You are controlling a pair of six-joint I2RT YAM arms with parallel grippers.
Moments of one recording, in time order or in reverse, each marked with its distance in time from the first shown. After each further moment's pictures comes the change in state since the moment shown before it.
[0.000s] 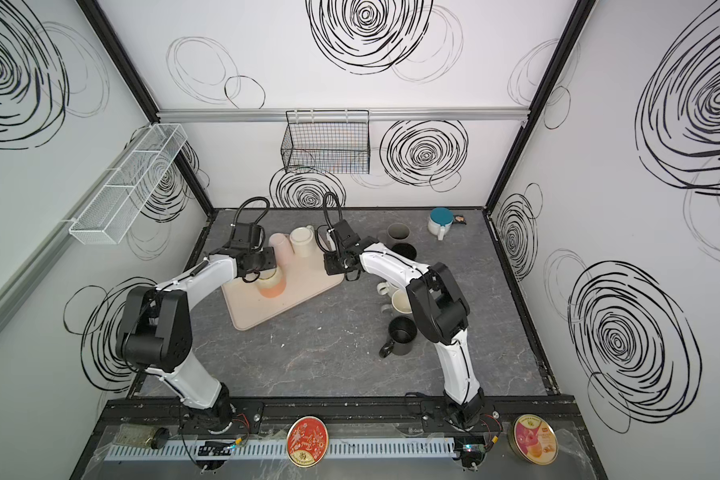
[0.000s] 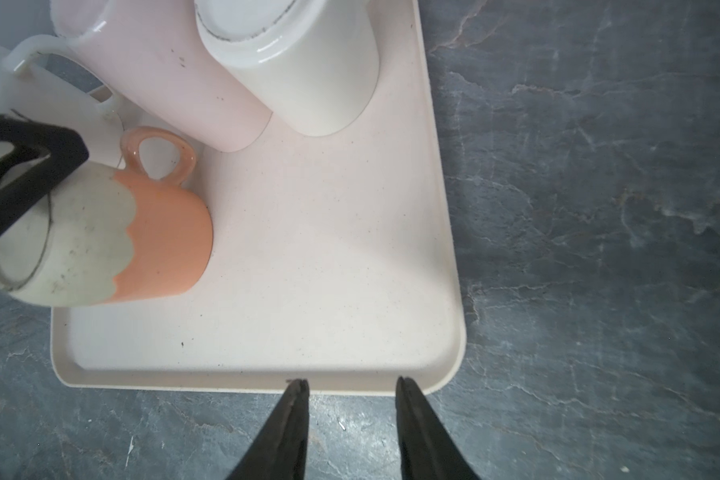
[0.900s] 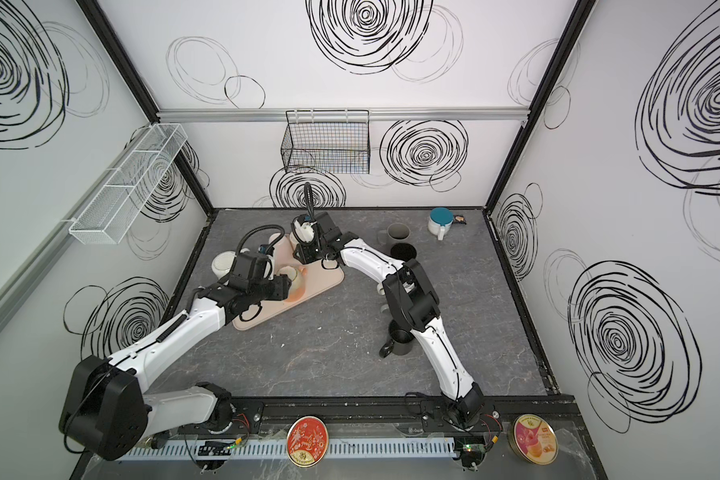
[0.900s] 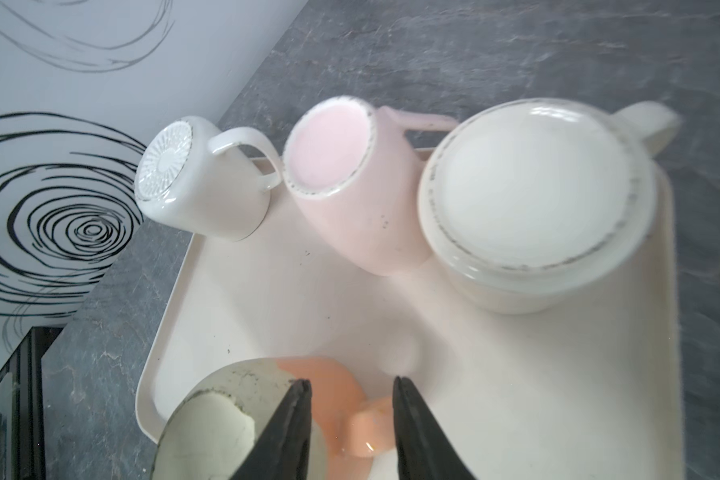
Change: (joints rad) left arm -0.210 -0.435 -0.354 -0.002 0.050 -0.030; right arm 0.058 0.318 0.397 0.160 -0.232 -0.131
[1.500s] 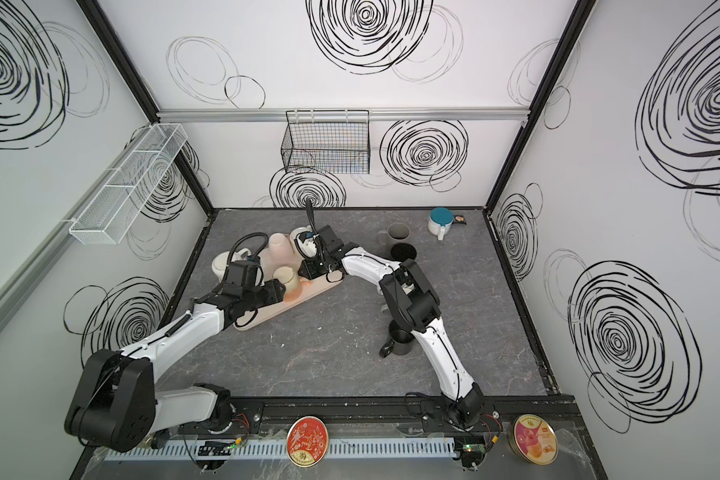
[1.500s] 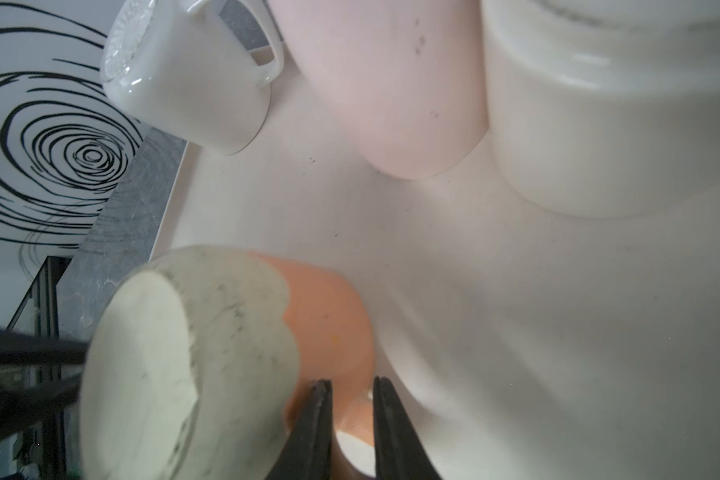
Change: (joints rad) left arm 0.174 0.036 -0.094 0.143 0.098 -0.153; right arm 0.009 -0.063 -0.218 0.030 -0.098 -0.039
